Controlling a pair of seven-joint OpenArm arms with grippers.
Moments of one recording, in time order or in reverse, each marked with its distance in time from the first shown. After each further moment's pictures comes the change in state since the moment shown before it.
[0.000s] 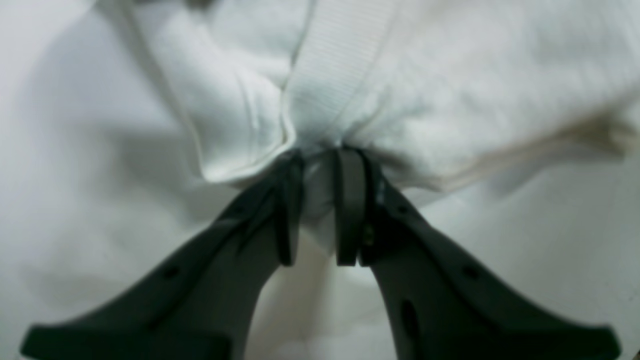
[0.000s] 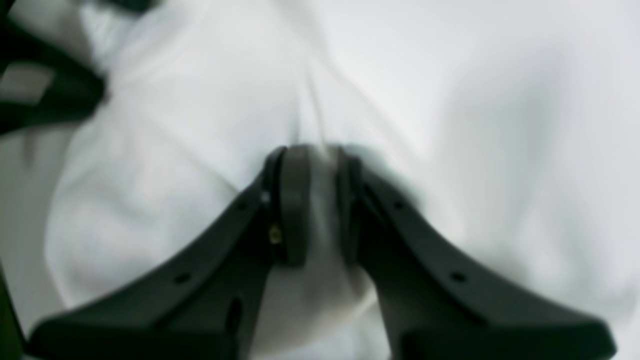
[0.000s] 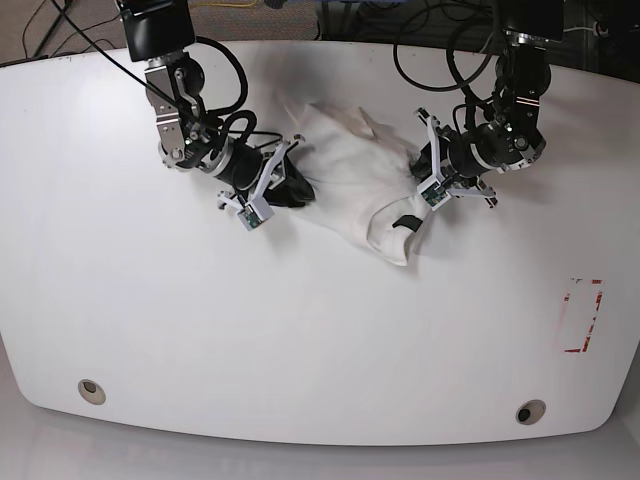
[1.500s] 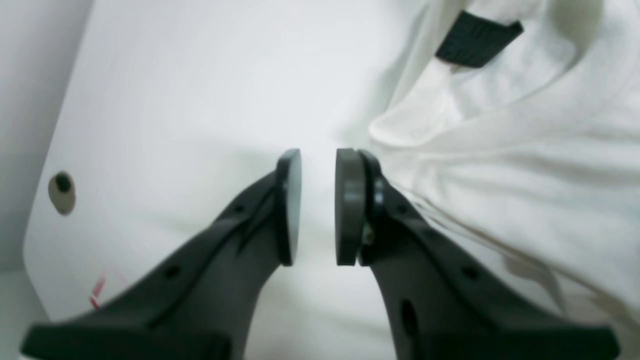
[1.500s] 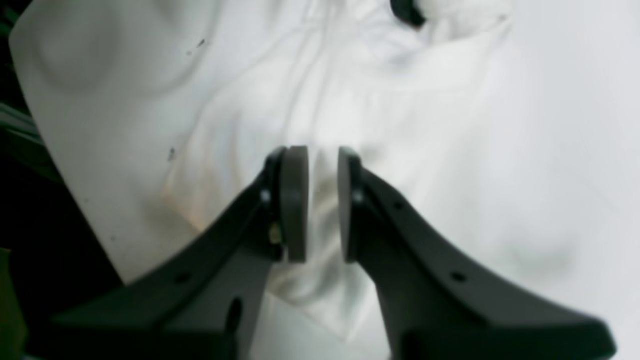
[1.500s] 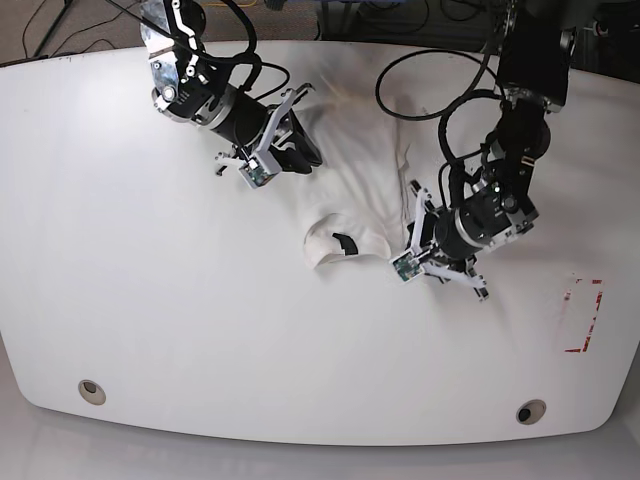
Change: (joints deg) left arm -15.1 -1.0 9.6 10.1 2.4 0.5 10.3; right arm -14.3 -1.0 2.5 26.4 -1.3 -5.7 -9.0
